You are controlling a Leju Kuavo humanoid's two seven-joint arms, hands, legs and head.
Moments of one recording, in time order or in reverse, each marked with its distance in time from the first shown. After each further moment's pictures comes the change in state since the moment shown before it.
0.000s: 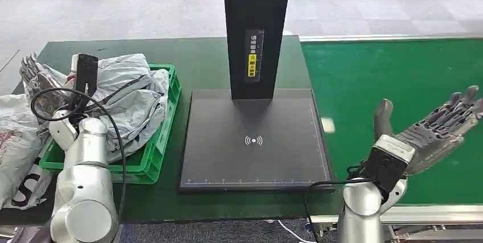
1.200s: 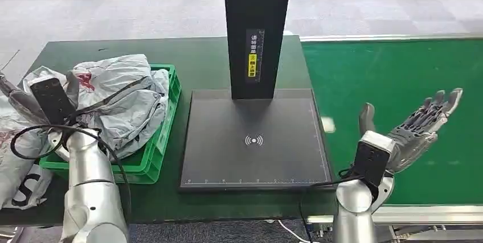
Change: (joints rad) left arm 0.155 -0.100 -0.116 -0.278 0.768 -0.002 -0.476; right arm -0.001 0.000 -0.022 0.117 -0.021 0.000 -0.003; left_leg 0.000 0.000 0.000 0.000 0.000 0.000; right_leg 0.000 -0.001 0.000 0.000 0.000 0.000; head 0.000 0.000
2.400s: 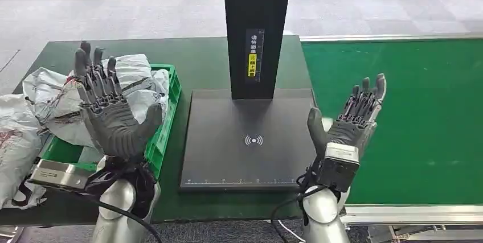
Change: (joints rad) left arm 0.466 0.024 -0.912 -0.634 0.552 -0.420 -0.010; right arm 0.027 -0.022 0.346 0.010 -0.238 0.069 -0.003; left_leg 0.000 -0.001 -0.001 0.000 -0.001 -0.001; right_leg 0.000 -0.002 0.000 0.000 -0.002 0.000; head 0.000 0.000
